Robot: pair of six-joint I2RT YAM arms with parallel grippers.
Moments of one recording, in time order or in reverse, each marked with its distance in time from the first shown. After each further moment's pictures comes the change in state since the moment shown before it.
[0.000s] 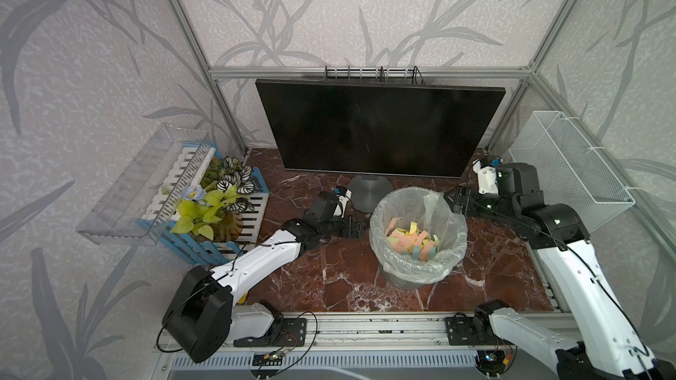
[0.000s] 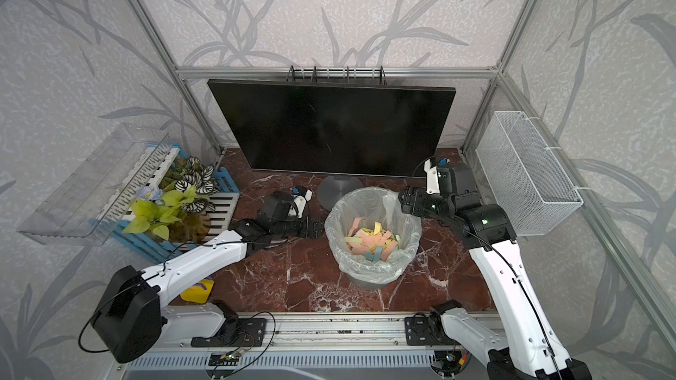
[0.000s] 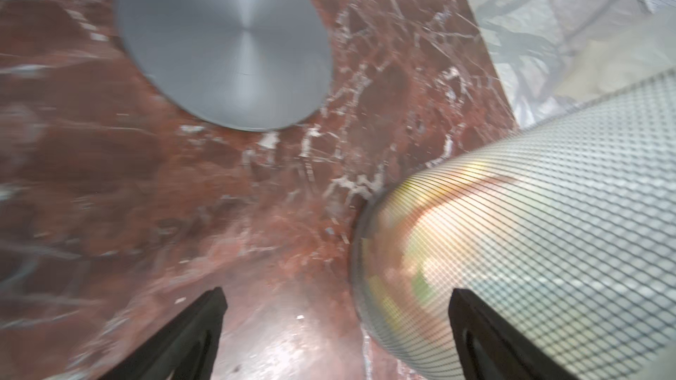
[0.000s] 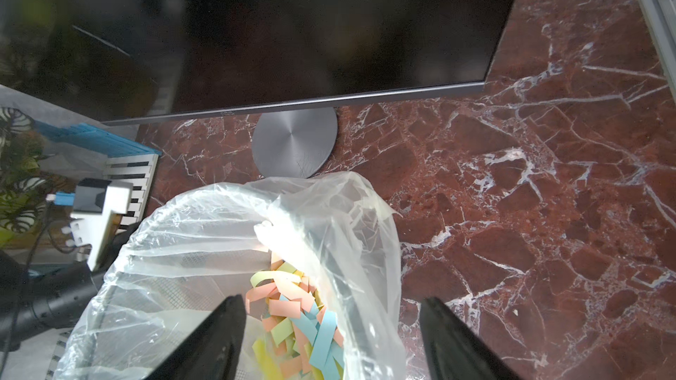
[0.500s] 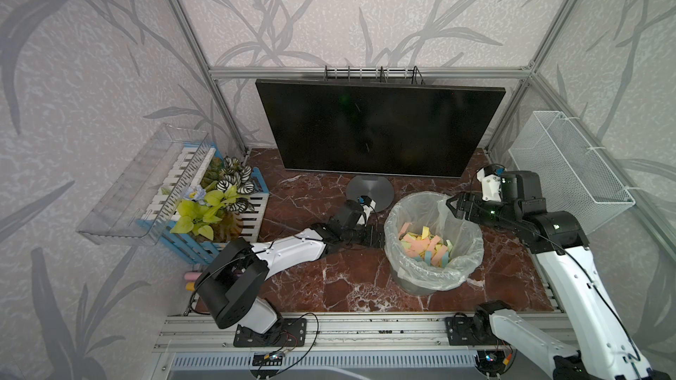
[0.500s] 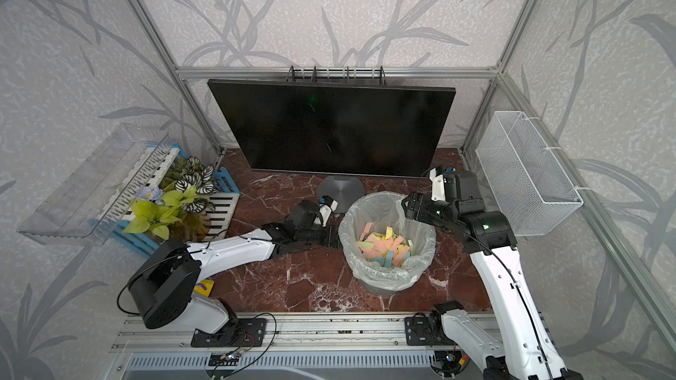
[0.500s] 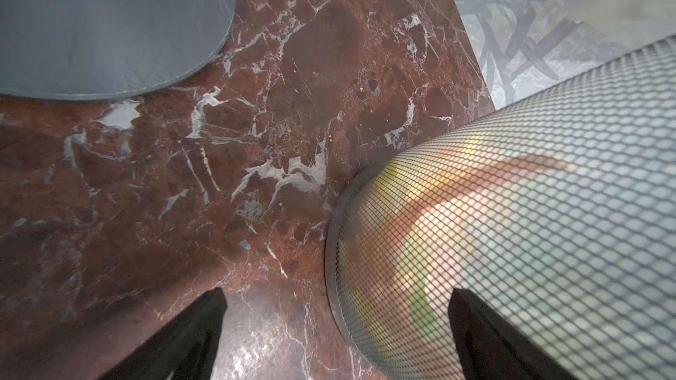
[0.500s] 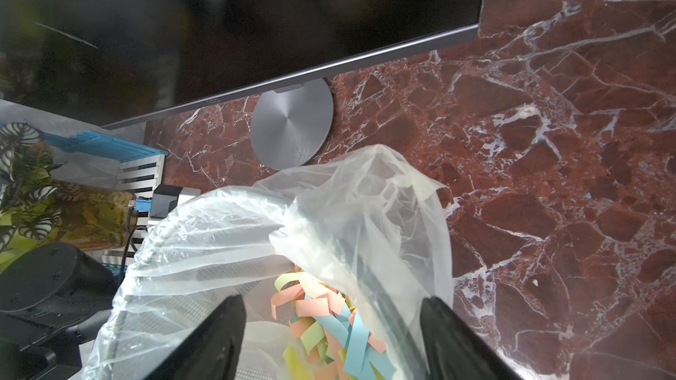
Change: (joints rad) left arm -0.137 0.240 0.035 0.212 0.032 -0.082; right arm -0.072 -0.043 -0.093 -0.005 -0.084 0.047
